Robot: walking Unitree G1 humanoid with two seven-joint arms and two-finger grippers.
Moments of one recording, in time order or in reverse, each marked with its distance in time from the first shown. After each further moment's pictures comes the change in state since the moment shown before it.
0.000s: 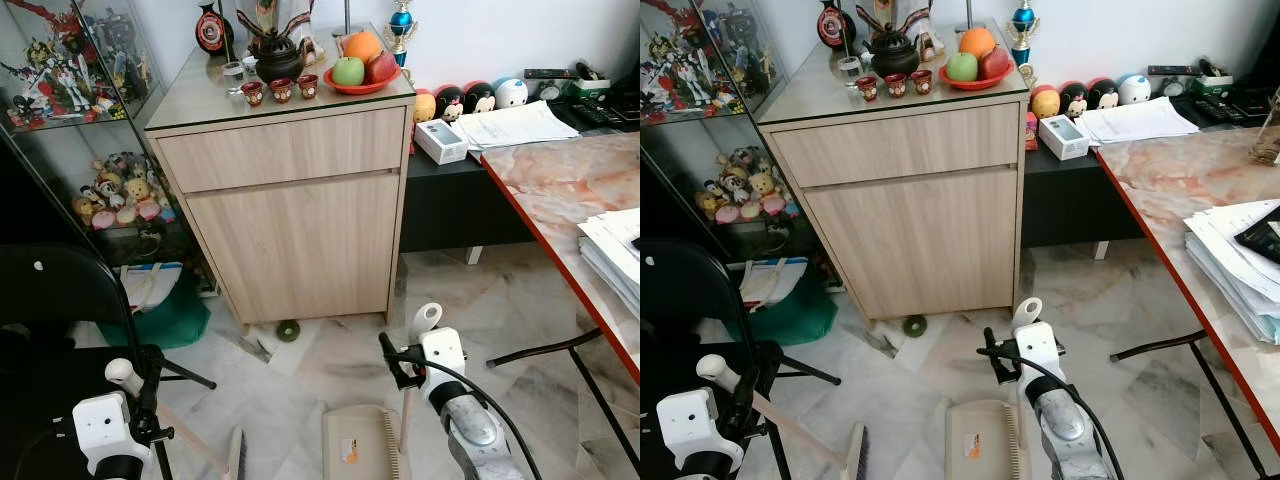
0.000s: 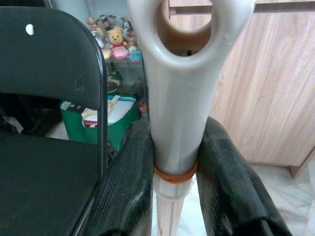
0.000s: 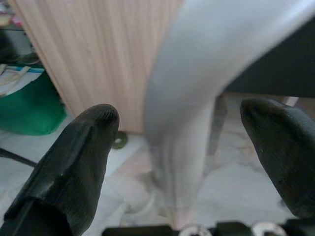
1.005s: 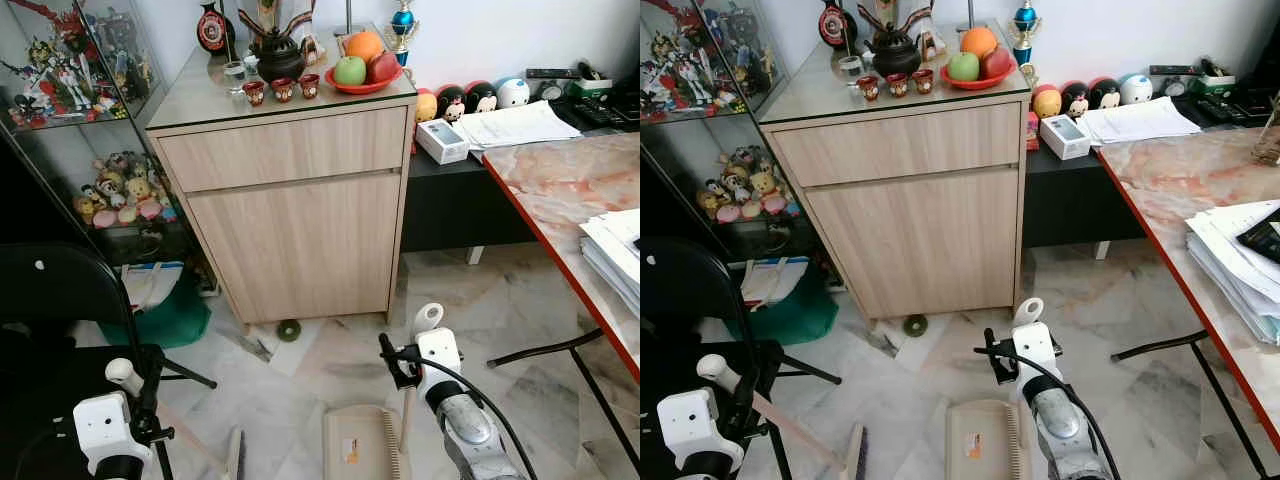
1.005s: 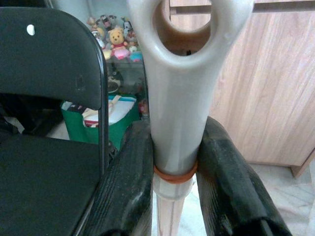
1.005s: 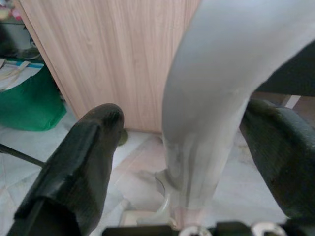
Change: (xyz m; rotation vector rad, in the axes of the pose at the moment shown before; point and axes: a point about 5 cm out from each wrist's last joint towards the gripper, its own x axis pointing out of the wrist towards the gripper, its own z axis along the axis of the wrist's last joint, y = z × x) left arm 0.000 0.000 0.000 0.004 0.000 0.001; right arm 0.004 0.006 -0.003 -0.015 0.004 0.014
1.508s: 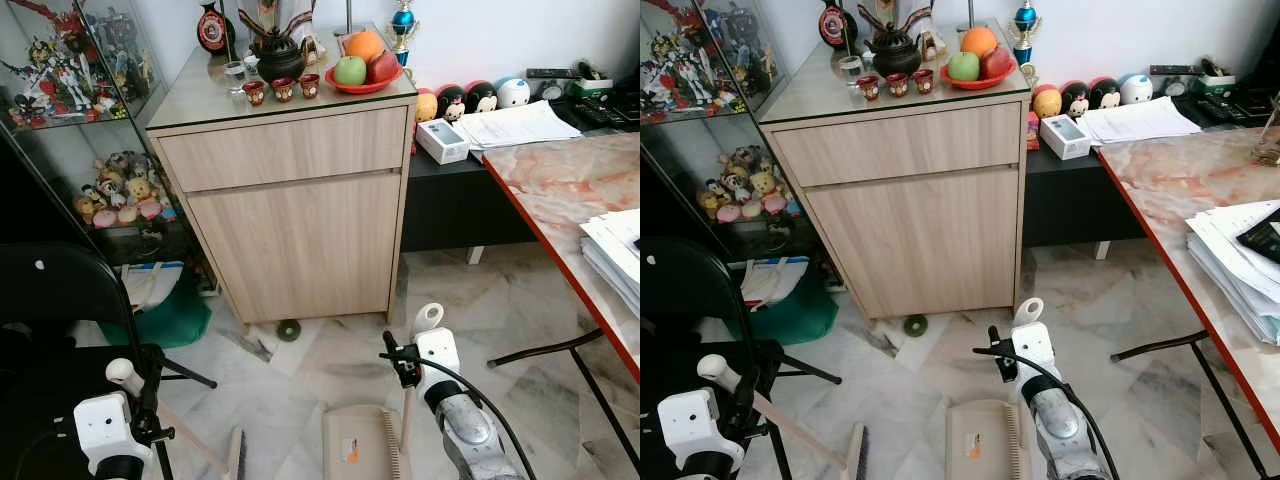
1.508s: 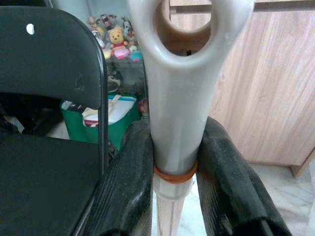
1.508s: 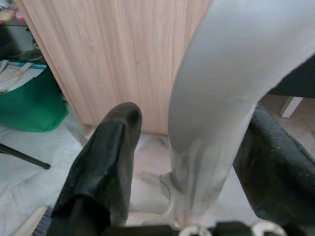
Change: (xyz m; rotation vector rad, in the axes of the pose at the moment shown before) left arm 0.000 -0.001 -0.001 -0.002 0.002 0.000; right arm 0.000 0.001 0.000 0.002 -0.002 0.006
